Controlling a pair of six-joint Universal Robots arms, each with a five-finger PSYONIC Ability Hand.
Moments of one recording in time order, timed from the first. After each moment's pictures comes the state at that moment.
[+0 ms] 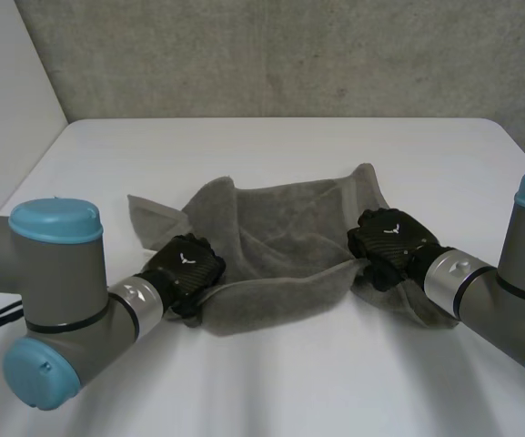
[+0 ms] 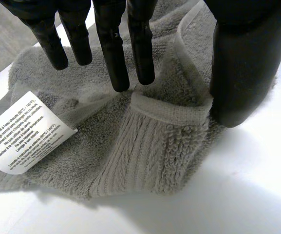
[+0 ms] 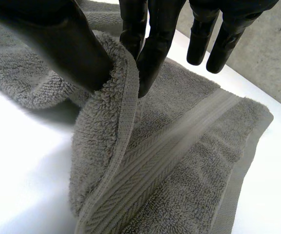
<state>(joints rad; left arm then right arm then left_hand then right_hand) 4.25 -2.08 -1.62 3.18 -1.36 3.64 1.86 -1.15 1.62 -0.02 1.18 2.69 0.64 0.64 0.22 0.23 0.47 1.28 1.34 0.21 0.23 1.15</state>
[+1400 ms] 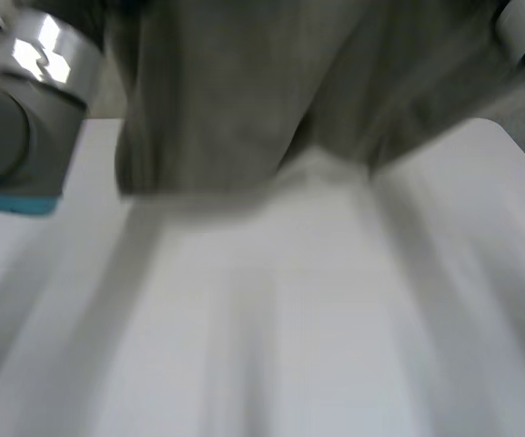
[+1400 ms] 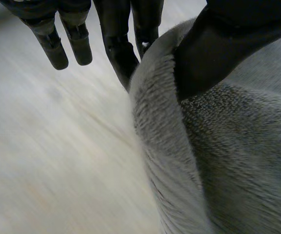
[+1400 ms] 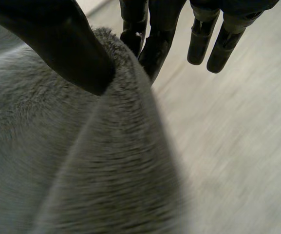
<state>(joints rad) 4.31 -1.81 -1.29 3.89 -1.32 3.55 1.84 -1.24 0.97 -0.34 1.25 3.00 1.32 1.35 0.22 0.23 1.18 1.28 1.34 0.21 0.23 1.15</state>
